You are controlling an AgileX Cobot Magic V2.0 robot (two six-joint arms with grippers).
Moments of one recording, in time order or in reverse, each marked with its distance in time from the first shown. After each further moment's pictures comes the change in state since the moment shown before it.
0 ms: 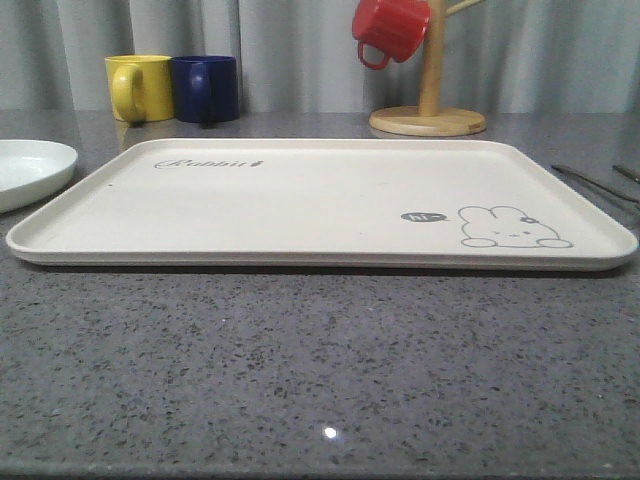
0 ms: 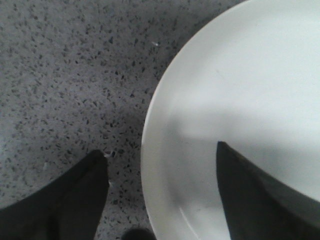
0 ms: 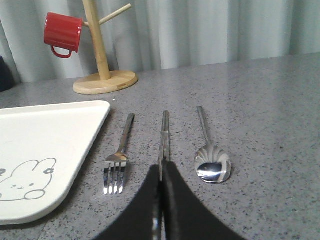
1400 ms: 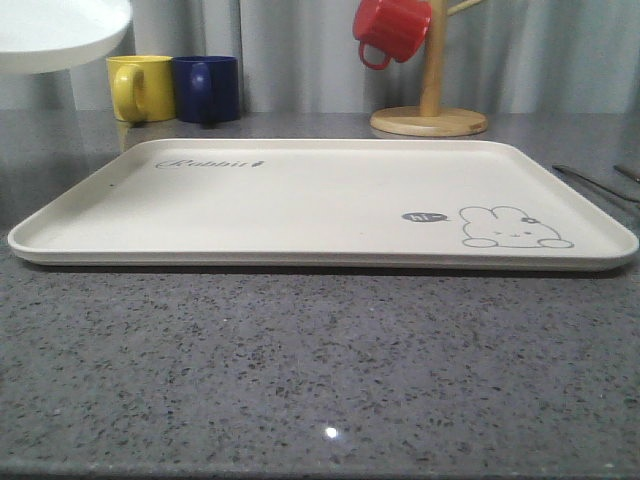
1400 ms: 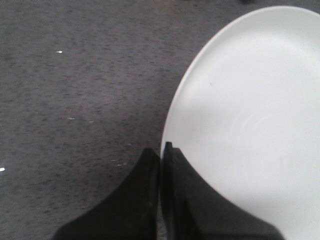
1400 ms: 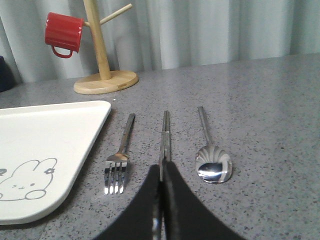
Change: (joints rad) left arm -0.024 -0.307 -0.058 -0.352 0.065 0.228; right arm 0.000 0.000 0.000 0.000 0.000 0.000
